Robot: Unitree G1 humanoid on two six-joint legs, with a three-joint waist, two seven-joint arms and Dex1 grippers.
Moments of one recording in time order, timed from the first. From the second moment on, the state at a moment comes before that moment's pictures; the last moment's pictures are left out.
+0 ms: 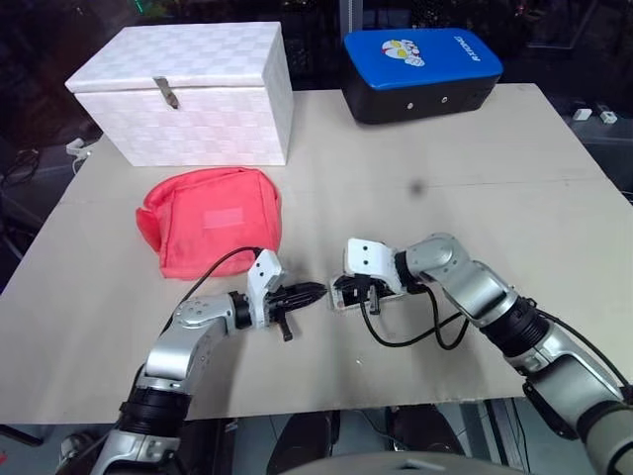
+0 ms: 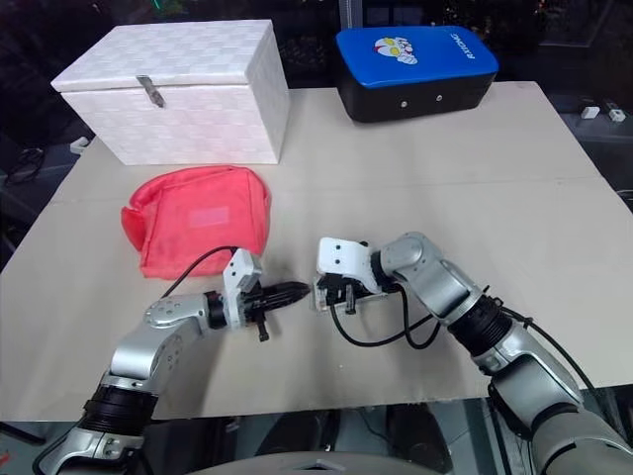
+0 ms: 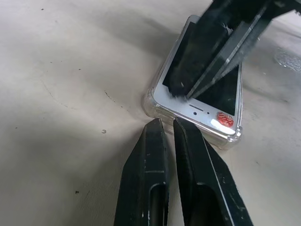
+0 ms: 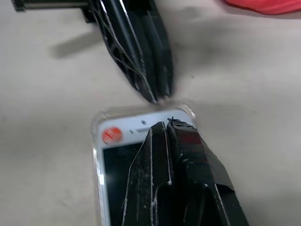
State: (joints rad) left arm -0.13 0.53 -0.06 -0.03 -0.38 0.34 -1.00; right arm -0.67 -0.39 0.61 -0.01 0.01 0.52 1.02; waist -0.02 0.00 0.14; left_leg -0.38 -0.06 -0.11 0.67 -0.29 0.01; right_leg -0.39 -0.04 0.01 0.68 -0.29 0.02
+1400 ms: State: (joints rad) left arm -0.12 0.55 -0.08 -0.06 -0.35 0.30 -1.01; right arm -0.44 -0.77 0.47 -0.47 0.01 0.76 0.94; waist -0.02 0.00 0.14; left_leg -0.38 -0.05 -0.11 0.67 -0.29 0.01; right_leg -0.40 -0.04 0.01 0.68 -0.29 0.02
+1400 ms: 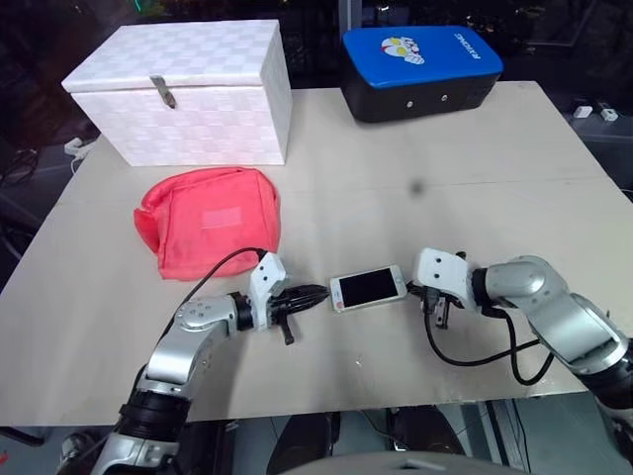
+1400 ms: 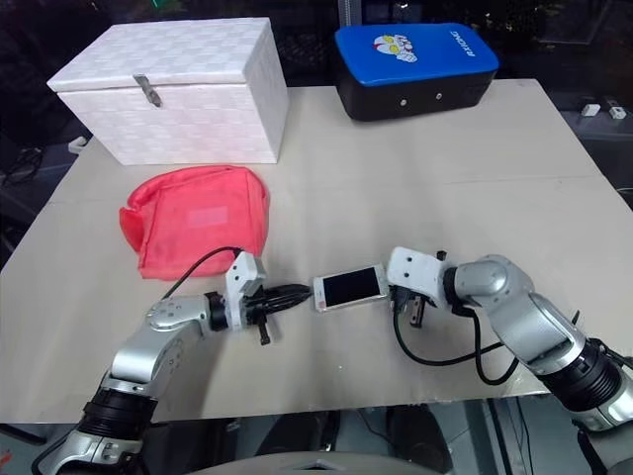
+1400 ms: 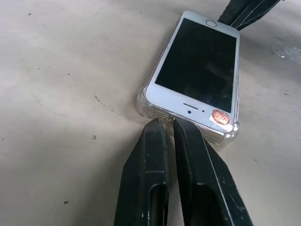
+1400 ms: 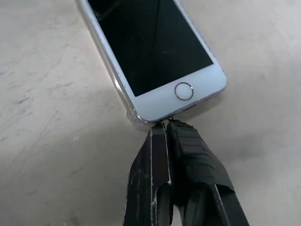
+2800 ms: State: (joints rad) left arm -0.28 0.57 -0.21 -0.05 -0.30 0.36 -1.06; right arm -0.54 -0.59 0.40 -0.17 0.13 0.65 0.97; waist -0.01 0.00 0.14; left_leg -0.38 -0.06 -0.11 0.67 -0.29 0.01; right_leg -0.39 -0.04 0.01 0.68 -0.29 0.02
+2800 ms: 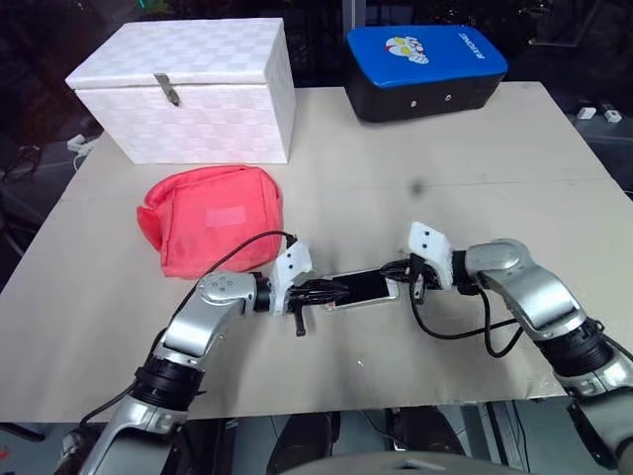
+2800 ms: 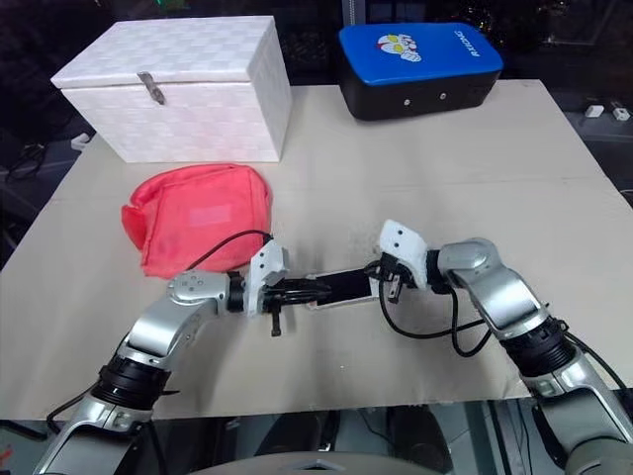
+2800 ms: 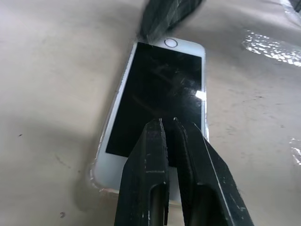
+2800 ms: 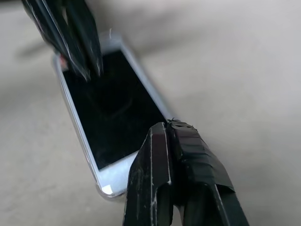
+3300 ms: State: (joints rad) left arm -0.23 0.55 -0.21 -0.09 -0.29 0.39 -0.99; right arm -0.64 -0.58 0.49 -0.02 0.09 0.62 1.11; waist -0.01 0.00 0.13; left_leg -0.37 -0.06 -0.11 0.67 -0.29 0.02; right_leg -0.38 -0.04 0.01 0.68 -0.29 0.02
